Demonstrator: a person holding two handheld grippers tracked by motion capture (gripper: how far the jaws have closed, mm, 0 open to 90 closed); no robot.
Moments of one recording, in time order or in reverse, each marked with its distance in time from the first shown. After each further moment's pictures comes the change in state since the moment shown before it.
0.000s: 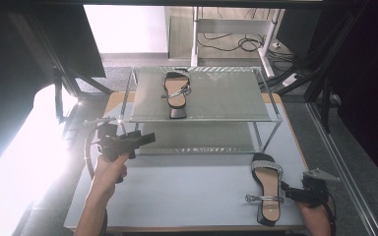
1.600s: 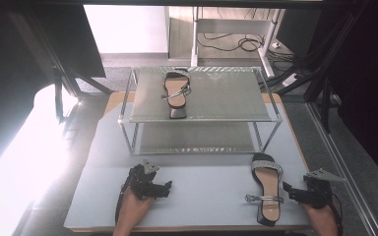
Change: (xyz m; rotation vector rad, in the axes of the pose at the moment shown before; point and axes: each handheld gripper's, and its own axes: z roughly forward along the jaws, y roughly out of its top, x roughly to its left) left arm 0.018 -0.131 0.087 0.306 0.482 0.401; right arm -0.006 0.001 -0.011 -0.017 0.062 -0.003
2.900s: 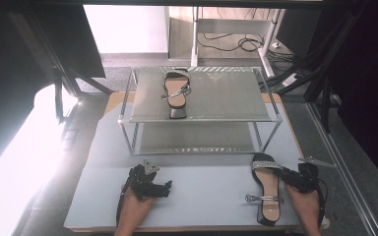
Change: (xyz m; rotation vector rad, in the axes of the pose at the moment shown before) left arm 0.000 -0.001 0.000 -0.007 0.006 -0.008; right arm 0.012 0.032 0.030 -0.019 0.179 0.248
